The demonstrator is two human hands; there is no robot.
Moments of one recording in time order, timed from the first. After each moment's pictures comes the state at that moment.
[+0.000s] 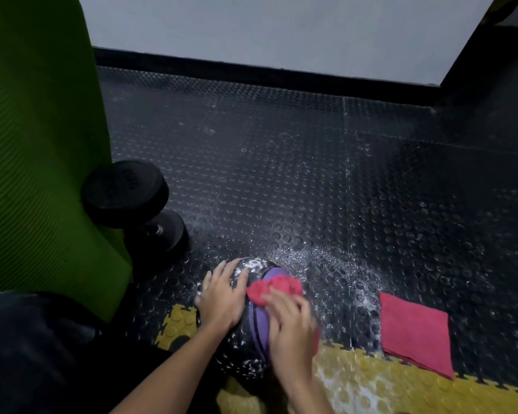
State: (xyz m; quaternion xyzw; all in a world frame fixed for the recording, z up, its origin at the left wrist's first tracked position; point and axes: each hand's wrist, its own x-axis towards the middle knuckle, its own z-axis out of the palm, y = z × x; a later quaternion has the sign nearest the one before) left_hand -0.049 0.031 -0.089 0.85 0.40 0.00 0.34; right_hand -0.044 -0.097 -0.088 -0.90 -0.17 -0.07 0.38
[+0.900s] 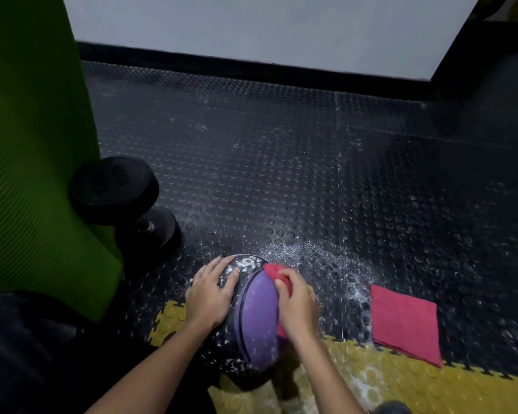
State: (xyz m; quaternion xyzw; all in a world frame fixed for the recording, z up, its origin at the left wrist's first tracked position) left_hand -0.060 0.040 -0.095 0.87 0.33 0.03 0.35; right_hand 0.001 -0.104 -0.087 -0.90 -0.05 0.15 0.41
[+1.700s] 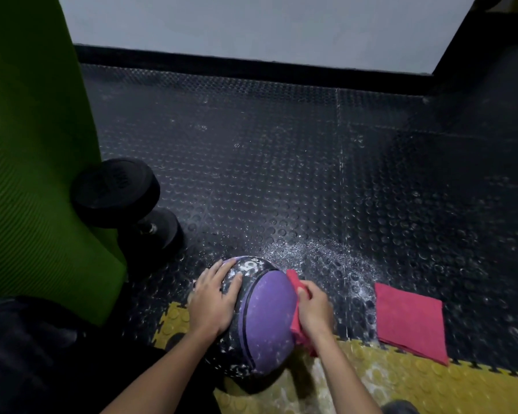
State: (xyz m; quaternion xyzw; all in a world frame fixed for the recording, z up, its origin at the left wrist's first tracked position) left_hand -0.067 0.034 -0.095 0.87 0.33 0.03 0.36; right_hand 0.018 -0.127 -0.125 -0.88 0.07 0.19 0.43
